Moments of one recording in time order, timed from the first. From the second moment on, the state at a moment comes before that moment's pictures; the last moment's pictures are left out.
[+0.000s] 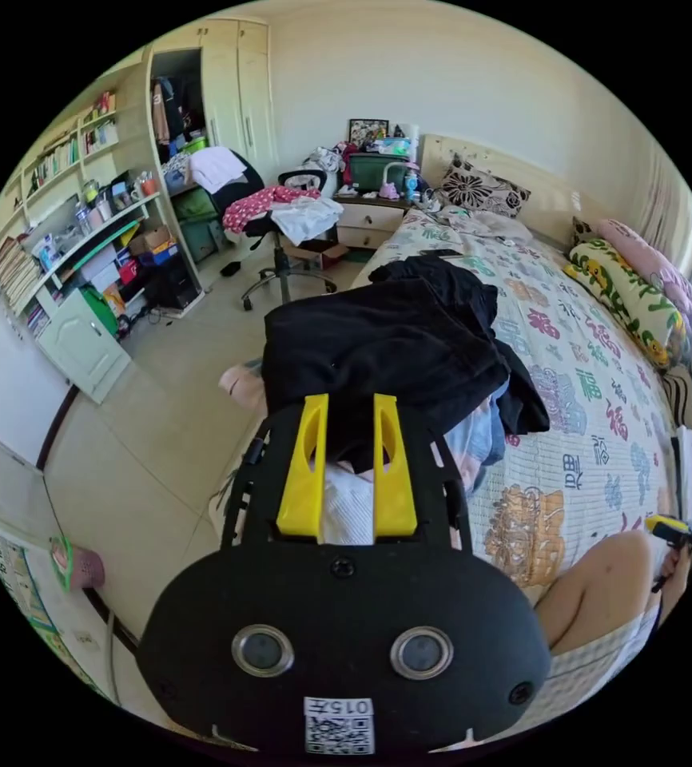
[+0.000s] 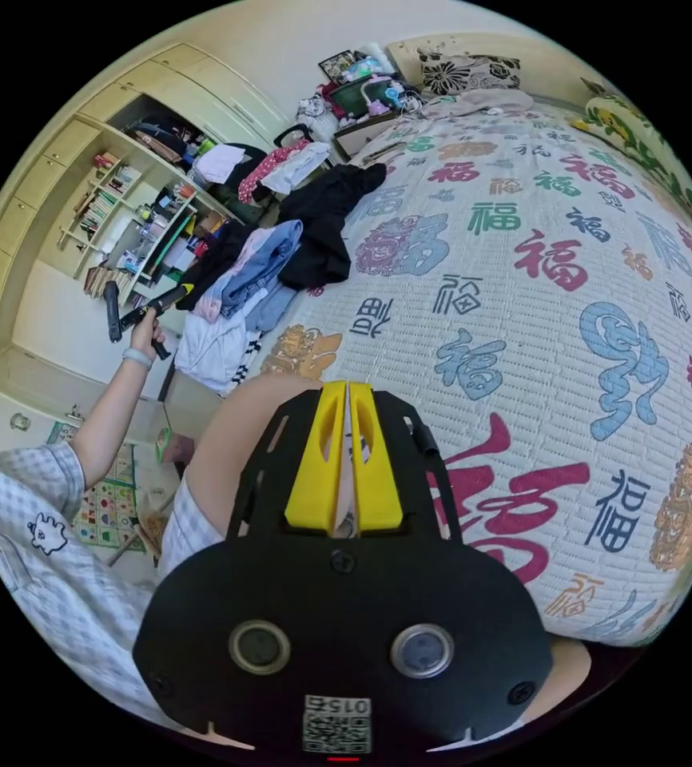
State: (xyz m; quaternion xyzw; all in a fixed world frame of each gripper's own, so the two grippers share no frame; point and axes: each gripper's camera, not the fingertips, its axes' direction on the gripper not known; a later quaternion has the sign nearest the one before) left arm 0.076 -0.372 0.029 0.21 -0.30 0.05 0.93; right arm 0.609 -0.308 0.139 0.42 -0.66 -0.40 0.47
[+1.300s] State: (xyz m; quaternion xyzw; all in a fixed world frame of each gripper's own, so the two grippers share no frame) left arm -0.055 -0.262 -0.181 0.26 -0.04 -0.08 0.96; right arm 0.508 -0.318 0.218 0.29 -0.77 -0.37 0.44
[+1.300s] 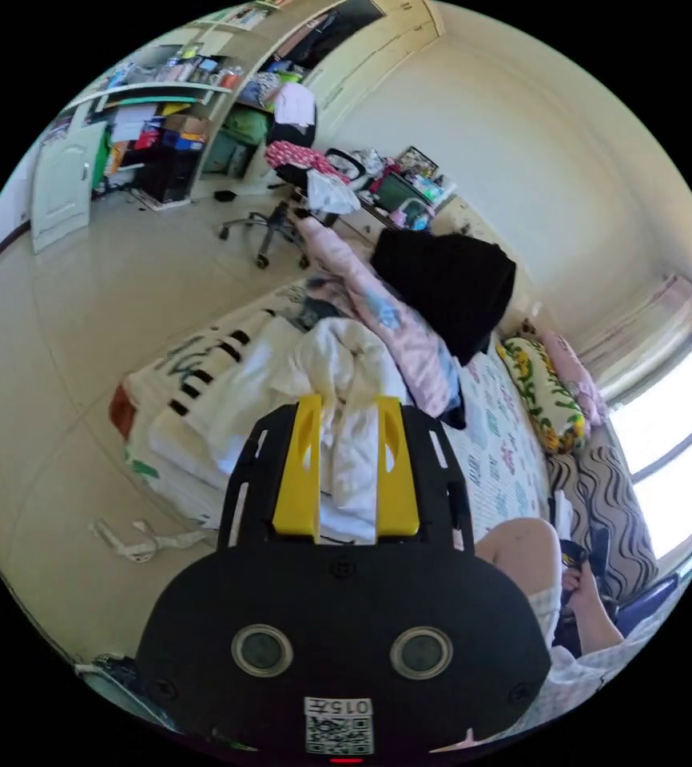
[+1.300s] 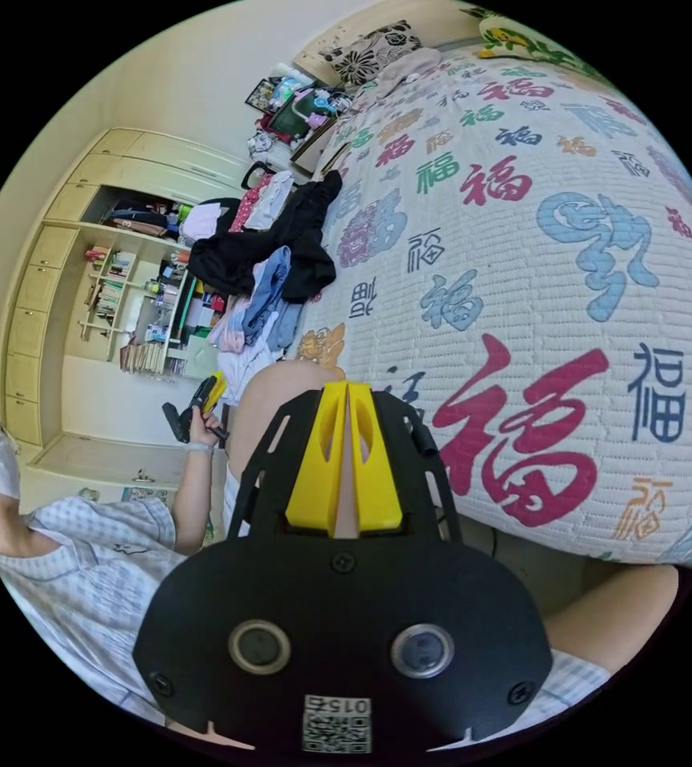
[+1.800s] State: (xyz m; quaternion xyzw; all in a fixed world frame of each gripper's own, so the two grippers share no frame) left arm 0.053 -0.264 -0.230 0.28 0.08 0.11 0.95; right arm 0.531 -0.310 0.275 0.31 -0.80 -0.36 0.36
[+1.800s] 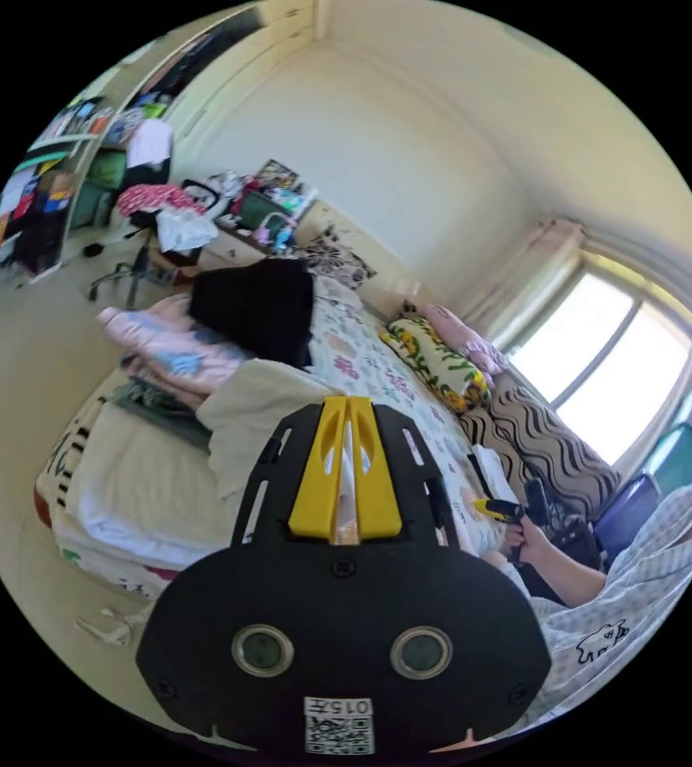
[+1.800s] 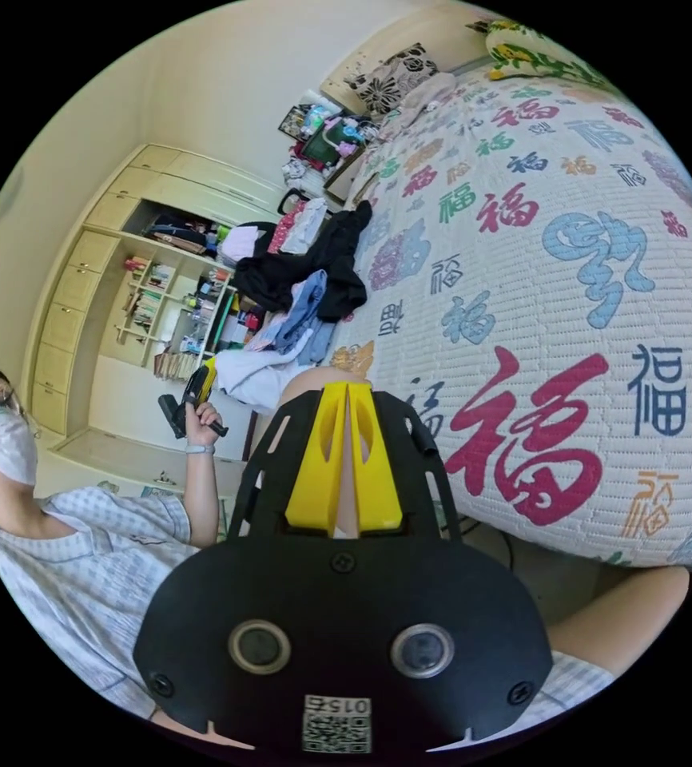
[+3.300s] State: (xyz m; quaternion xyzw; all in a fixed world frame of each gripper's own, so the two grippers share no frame) left arm 0.255 -0.322 0.257 -0.11 0.11 0.18 0.97; right arm 0.532 -0.402 0.375 0.25 -0.76 -0.33 0.51
